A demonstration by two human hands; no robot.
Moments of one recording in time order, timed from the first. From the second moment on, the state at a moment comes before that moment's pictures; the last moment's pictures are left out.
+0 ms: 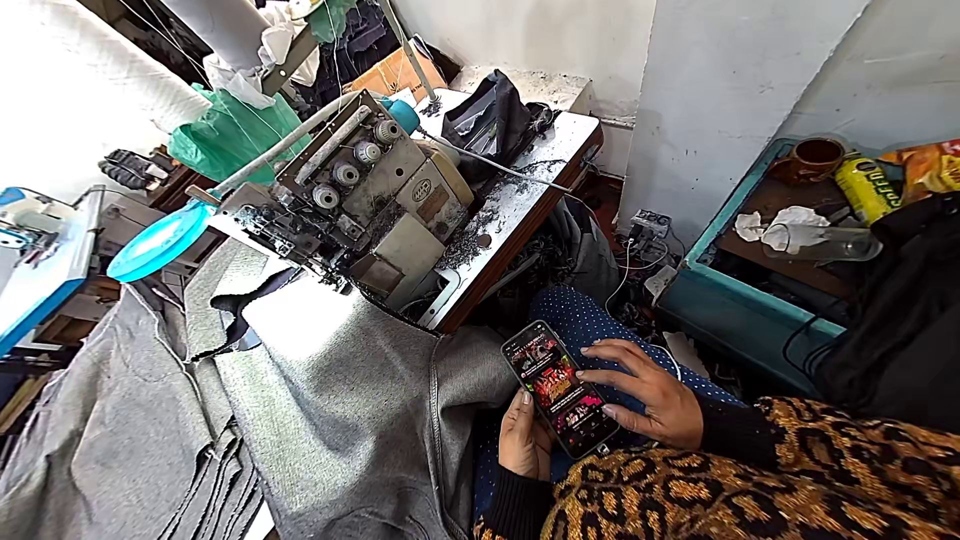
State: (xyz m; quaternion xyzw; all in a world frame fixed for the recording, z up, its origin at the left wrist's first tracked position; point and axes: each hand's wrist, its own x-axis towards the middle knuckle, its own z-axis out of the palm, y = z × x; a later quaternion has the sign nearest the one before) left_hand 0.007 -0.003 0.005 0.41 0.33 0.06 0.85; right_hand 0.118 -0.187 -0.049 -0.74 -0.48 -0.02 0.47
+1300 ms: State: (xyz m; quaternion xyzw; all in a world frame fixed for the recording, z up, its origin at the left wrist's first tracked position) left_hand 0.007 -0.004 0.006 0.42 0.34 0.06 0.84; right_hand 0.118 -0.187 -0.048 -0.75 -0.47 -0.02 0.46
